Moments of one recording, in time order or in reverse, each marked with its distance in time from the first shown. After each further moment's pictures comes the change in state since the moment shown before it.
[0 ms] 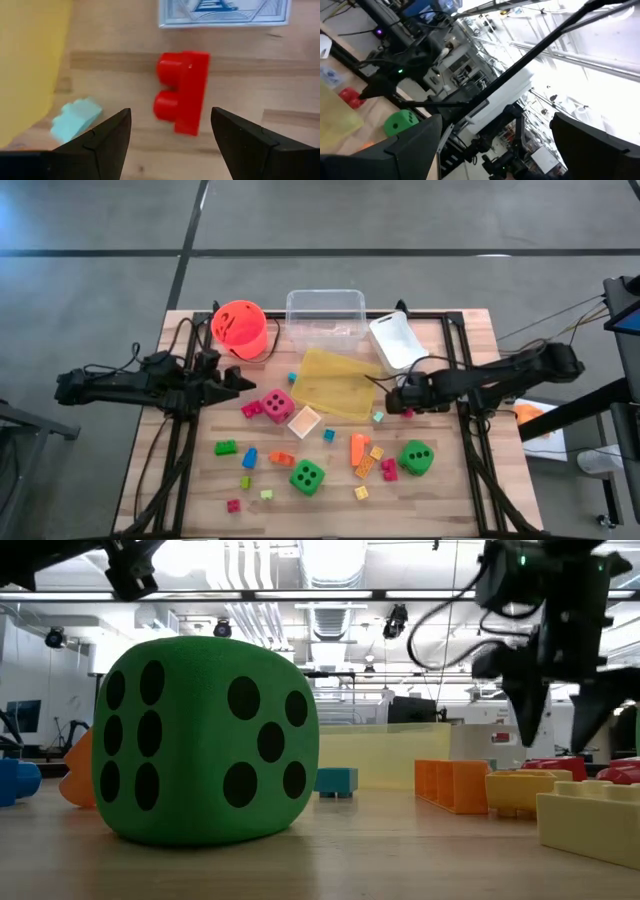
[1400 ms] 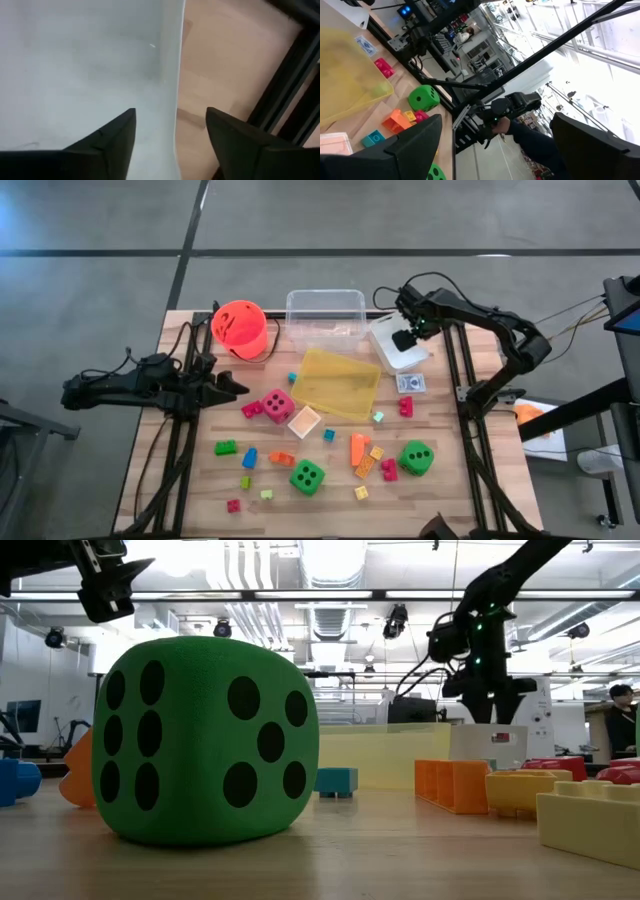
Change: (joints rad) left arm 0.000 -0.163 0.000 -0.311 -0.017 -0.042; right arm -0.949 0.290 0.408 -0.172 -0.006 -1.344
